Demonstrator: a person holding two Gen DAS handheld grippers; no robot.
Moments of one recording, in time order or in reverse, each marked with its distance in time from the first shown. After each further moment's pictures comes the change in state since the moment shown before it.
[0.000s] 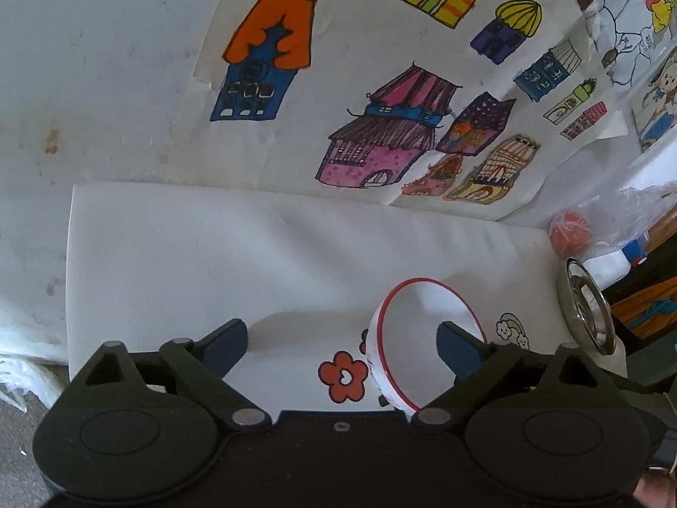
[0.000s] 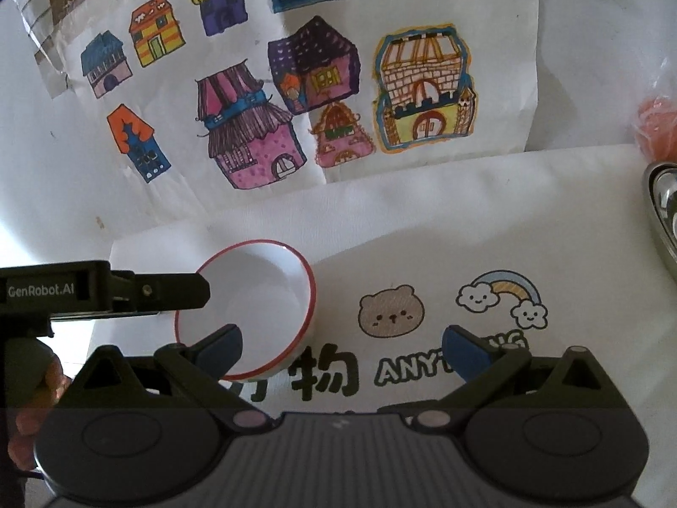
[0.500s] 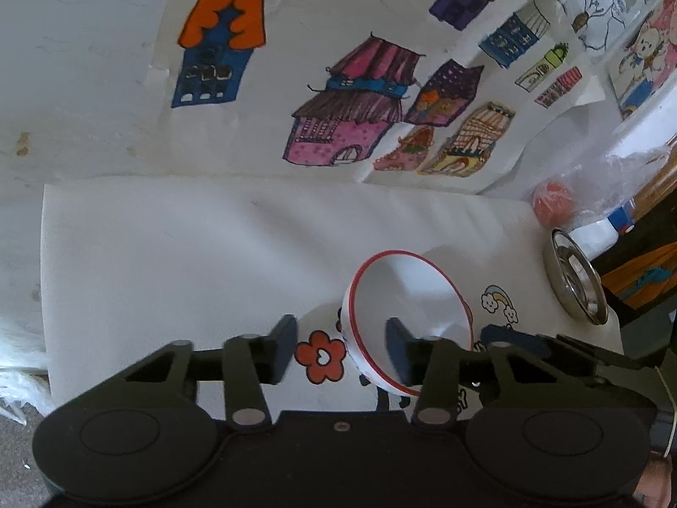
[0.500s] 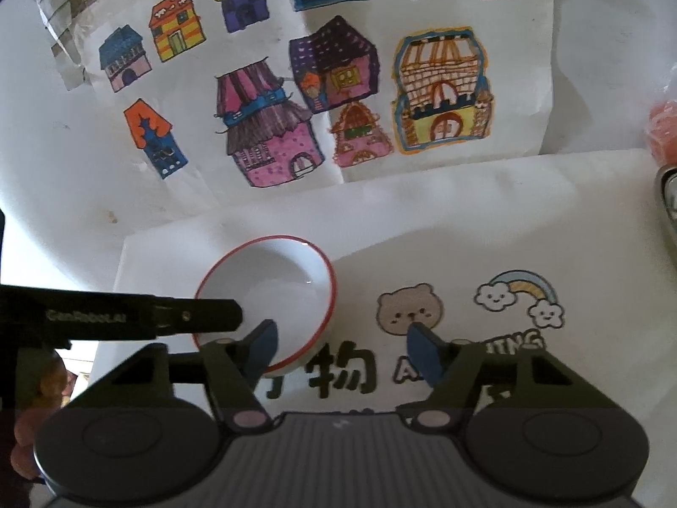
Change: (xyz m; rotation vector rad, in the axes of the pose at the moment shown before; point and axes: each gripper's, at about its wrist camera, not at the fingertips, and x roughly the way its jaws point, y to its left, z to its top) left arm 0.005 -0.010 -0.008 0.066 0.039 -0.038; right arm -0.001 0.004 -0.001 -0.006 -0.021 0.059
